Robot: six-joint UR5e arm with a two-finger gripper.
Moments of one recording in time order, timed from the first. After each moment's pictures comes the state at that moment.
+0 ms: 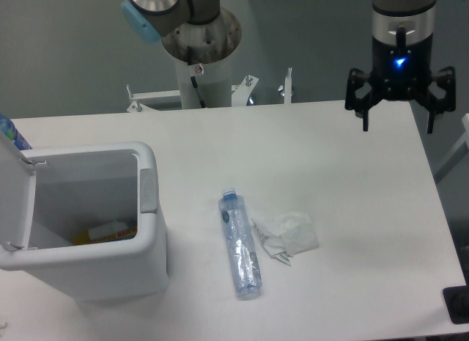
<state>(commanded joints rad) 2.73 -1.76 -1.36 -1.21 1.52 1.02</state>
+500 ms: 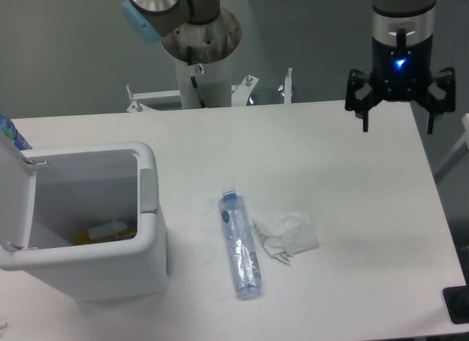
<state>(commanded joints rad) 2.73 -1.76 -1.37 -1.21 1.52 1.00</state>
